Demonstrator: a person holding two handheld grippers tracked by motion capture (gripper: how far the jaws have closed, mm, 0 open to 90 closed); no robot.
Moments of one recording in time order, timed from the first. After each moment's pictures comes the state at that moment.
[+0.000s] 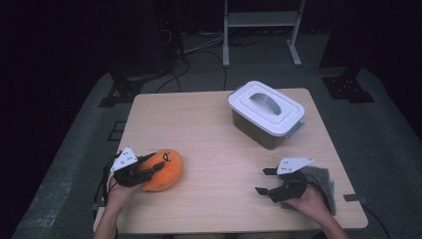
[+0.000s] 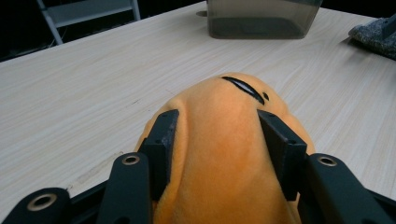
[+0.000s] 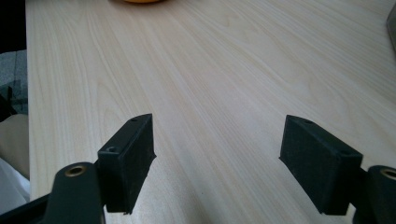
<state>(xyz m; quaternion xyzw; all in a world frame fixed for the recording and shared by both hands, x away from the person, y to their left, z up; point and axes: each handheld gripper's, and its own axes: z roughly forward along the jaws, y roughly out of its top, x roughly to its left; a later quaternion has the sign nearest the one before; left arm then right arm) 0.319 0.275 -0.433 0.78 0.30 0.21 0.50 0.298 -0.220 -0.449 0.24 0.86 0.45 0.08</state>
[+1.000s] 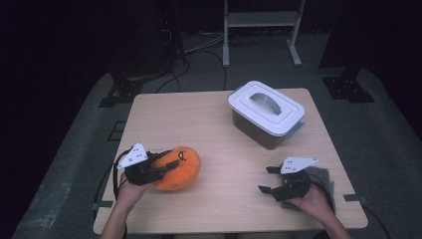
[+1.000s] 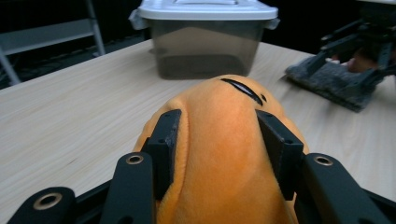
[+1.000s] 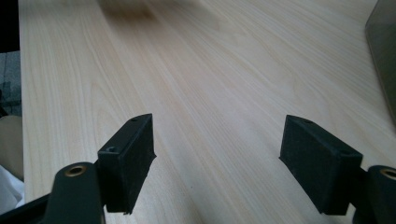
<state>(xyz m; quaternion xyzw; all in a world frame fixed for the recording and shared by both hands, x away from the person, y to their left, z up) 0.312 0.228 -0.401 0.78 0.24 0.16 0.56 0.297 -0.228 -0.445 0.25 0.85 0.45 0.10</state>
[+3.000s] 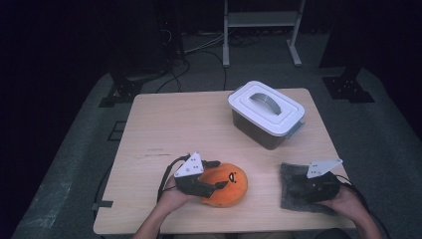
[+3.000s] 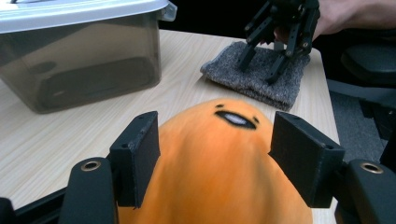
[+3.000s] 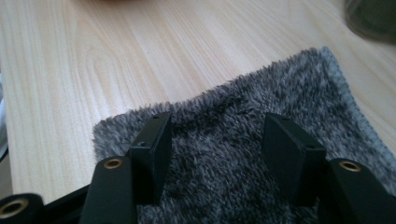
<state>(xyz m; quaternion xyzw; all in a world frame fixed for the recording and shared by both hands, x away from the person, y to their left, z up) 0.298 0.110 -0.411 0.83 0.13 0.11 0.53 0.296 -0.307 -0.459 0.23 0.90 0.37 0.08</state>
